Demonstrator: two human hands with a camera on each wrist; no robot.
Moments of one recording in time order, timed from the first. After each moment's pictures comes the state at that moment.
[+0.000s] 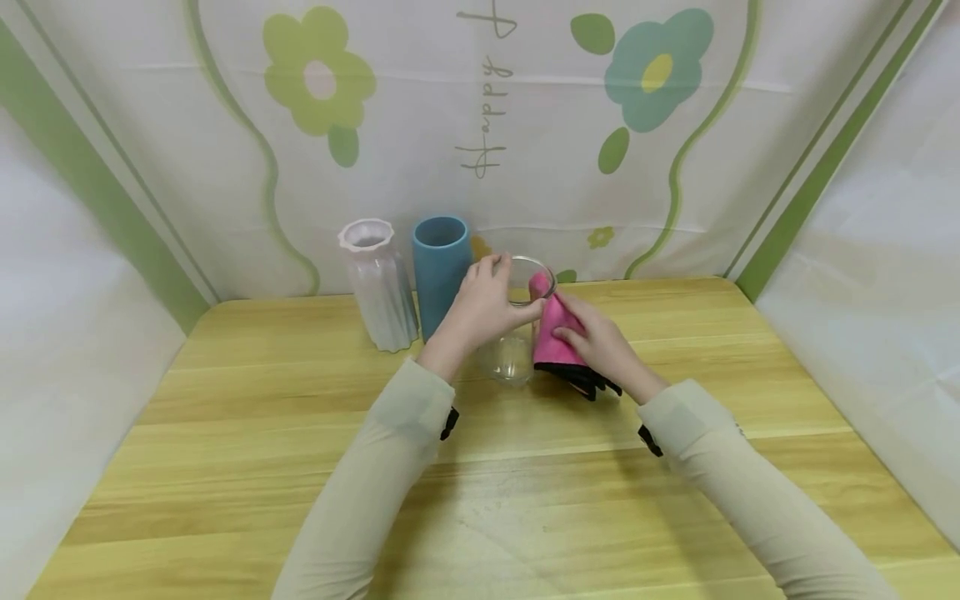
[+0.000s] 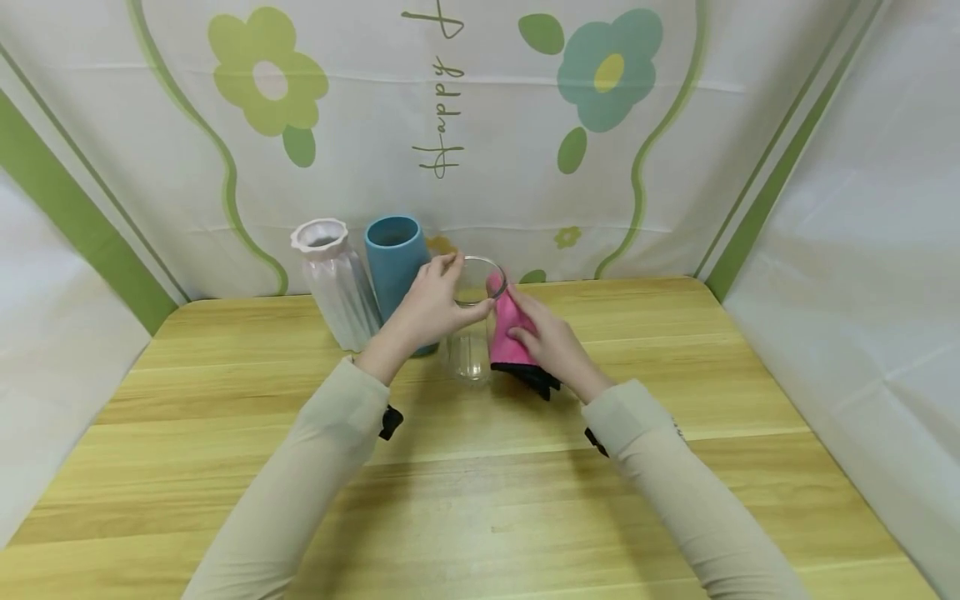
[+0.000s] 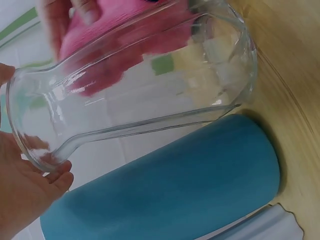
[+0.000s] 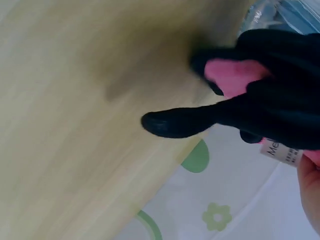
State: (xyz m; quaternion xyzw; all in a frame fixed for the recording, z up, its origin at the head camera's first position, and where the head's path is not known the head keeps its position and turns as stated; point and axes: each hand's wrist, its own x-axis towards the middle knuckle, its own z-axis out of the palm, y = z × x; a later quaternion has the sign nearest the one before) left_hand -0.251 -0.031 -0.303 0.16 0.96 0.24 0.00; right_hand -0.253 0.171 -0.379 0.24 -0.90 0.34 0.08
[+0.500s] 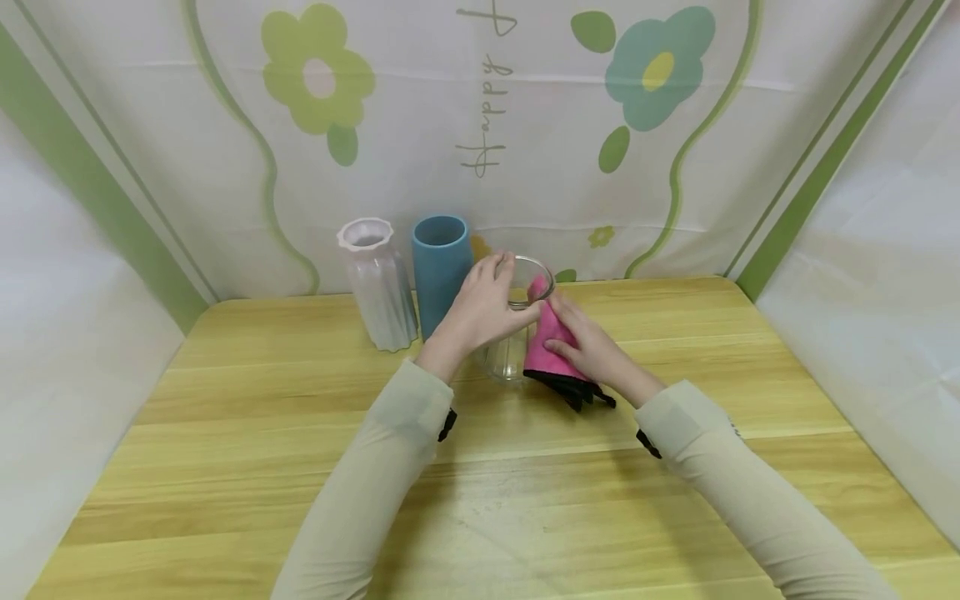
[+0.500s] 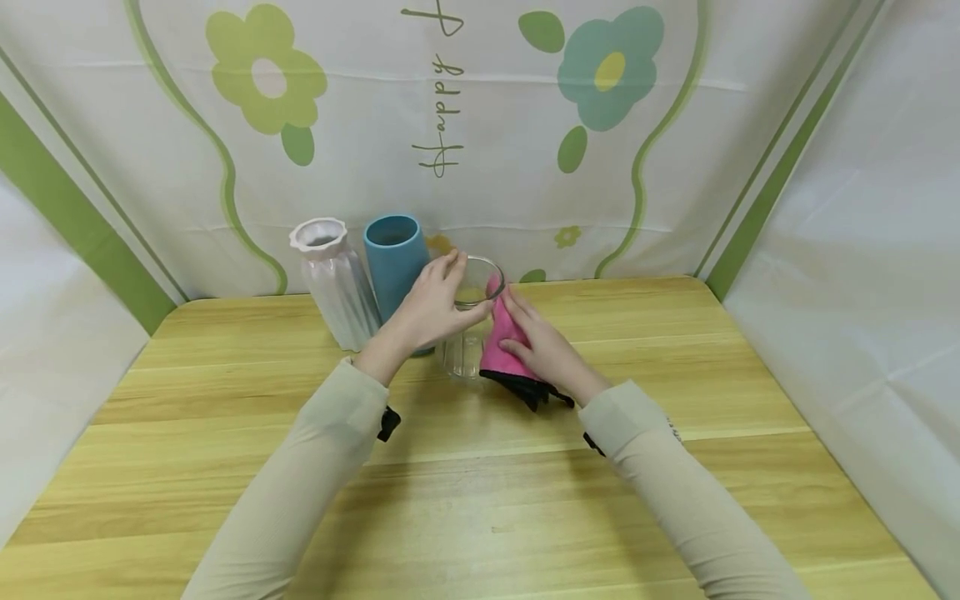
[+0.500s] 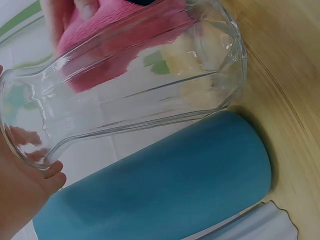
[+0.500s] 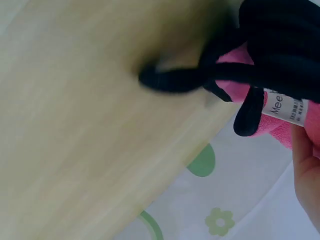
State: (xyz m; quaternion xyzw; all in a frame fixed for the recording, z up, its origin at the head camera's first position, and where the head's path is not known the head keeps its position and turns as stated) left_hand -0.254 -0.036 -0.309 0.20 0.96 0.22 0.00; right_hand -0.254 0.170 -0.388 0.28 -0.91 0.32 0.02
